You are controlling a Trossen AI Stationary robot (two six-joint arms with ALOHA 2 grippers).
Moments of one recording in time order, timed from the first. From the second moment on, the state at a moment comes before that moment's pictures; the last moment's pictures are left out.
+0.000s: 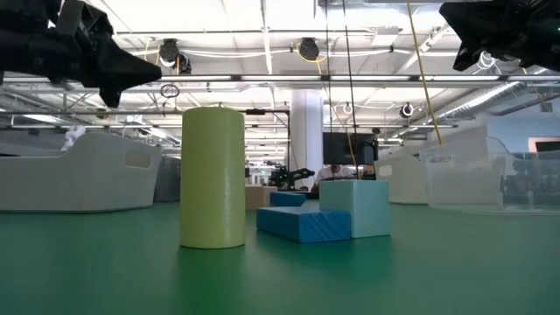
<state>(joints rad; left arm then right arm) 0.00 0.42 0.13 0.24 -0.21 -0.17 0.00 0.12 0.02 0.50 0.00 -0.02</state>
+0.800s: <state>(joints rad) 0.02 0.95 0.47 0.11 -0.31 -0.01 0.00 0.12 0.02 0.50 0.00 -0.02</state>
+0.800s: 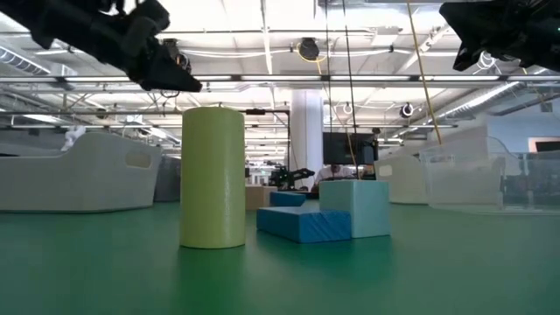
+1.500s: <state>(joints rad) 0.14 1.44 0.78 0.09 -0.29 -0.17 0.00 0.12 0.02 0.50 0.00 -0.02</state>
